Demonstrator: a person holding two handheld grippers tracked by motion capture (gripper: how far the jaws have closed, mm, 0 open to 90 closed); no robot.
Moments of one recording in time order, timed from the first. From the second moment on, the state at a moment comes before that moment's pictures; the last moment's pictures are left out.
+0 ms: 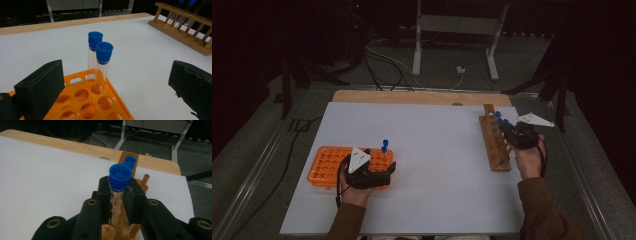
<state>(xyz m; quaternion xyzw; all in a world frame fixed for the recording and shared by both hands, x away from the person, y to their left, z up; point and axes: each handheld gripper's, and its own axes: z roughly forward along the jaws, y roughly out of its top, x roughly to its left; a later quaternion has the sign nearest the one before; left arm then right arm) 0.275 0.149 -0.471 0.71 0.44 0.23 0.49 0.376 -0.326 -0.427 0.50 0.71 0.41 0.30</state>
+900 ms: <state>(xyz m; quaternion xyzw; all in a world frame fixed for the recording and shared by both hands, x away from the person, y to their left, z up) 0.275 0.146 -0.471 0.72 0.44 0.23 0.49 0.363 -0.304 -0.400 0.45 0.72 0.44 0.28</state>
